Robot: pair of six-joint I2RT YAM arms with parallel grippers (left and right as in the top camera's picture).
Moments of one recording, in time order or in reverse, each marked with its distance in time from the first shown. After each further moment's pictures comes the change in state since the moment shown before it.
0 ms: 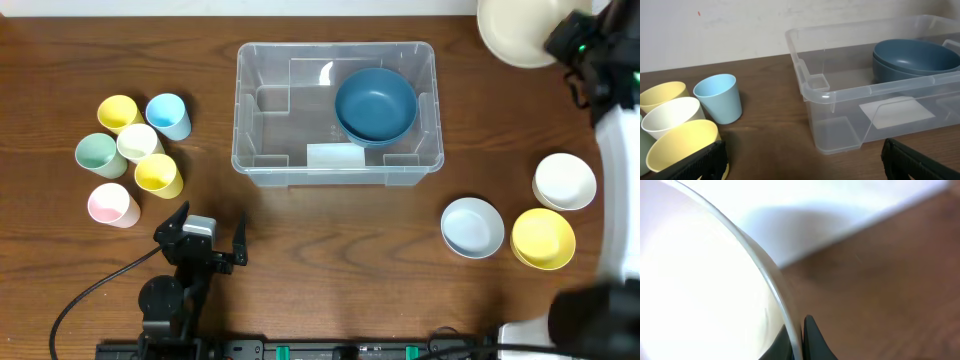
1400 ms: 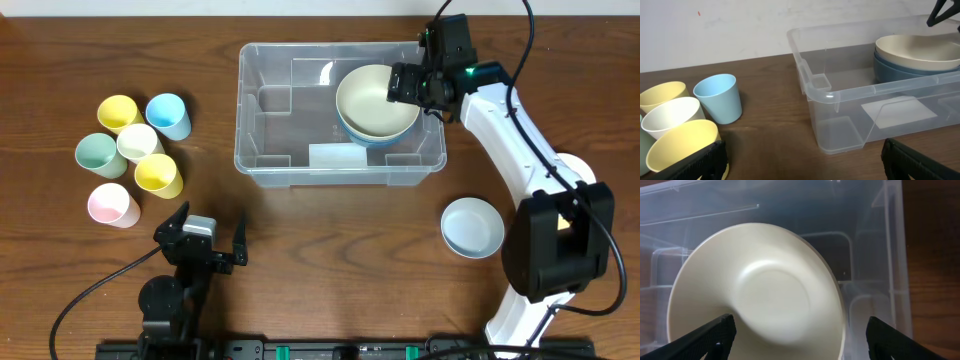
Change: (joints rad) left arm 0.000 0.000 0.000 0.000 0.000 0.000; right arm 0.390 0.336 -0.059 -0.074 -0.024 -0.008
